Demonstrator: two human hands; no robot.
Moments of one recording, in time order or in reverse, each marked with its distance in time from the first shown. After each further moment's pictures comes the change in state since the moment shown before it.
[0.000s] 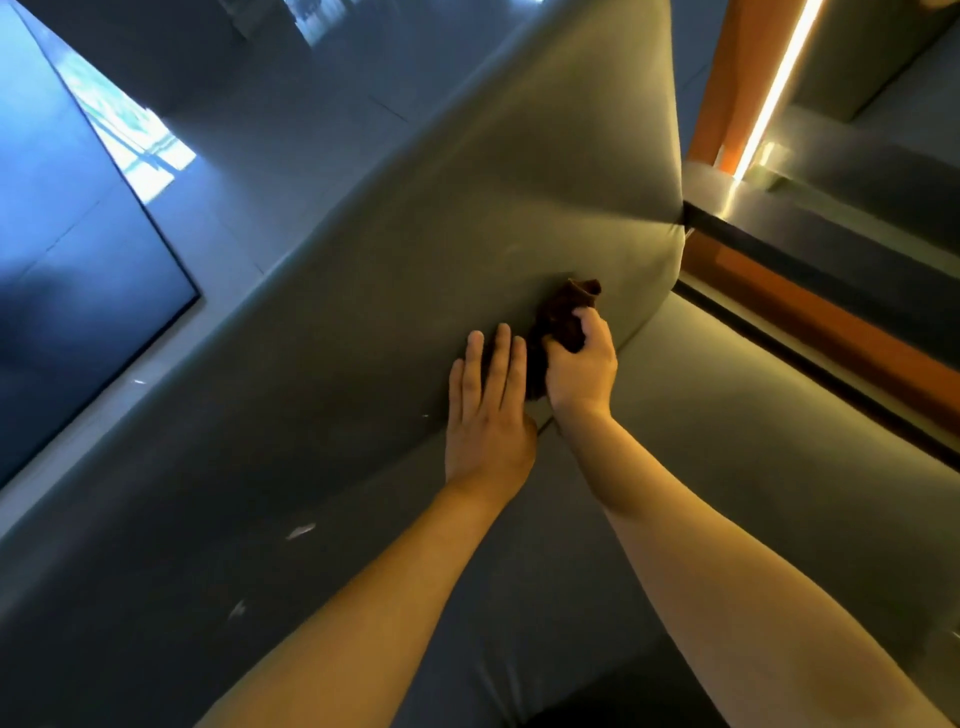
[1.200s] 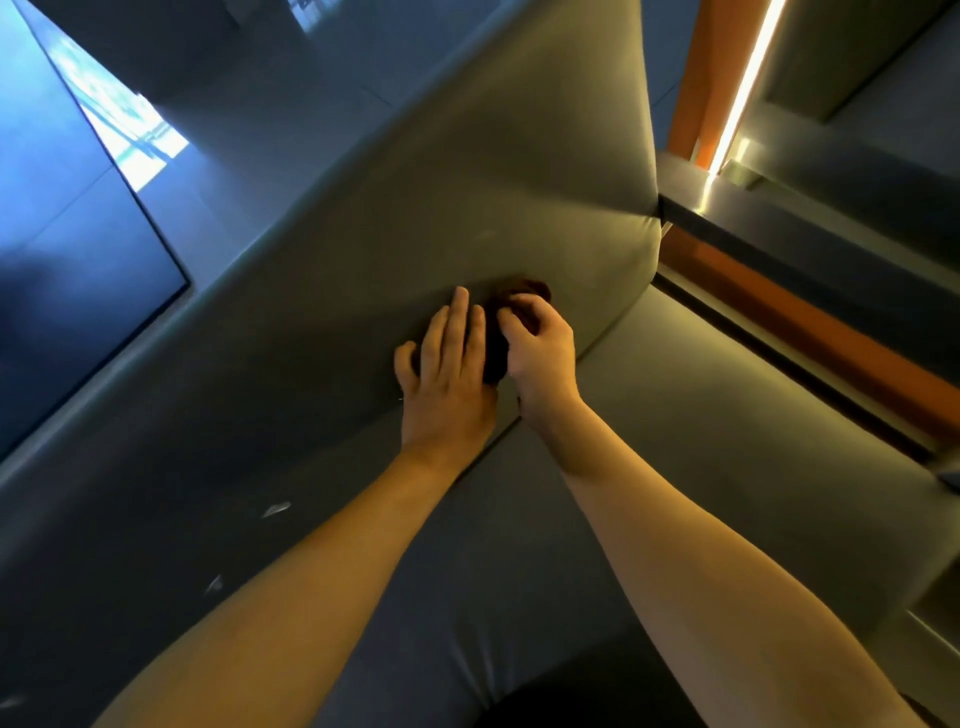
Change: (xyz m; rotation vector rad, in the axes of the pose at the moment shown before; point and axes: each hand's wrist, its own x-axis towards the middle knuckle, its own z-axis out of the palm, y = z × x) left_hand 0.010 -0.009 -0.017 0.178 0.034 -0.079; right_hand -0.015 -0.036 0.000 0.233 -0.188 0.145
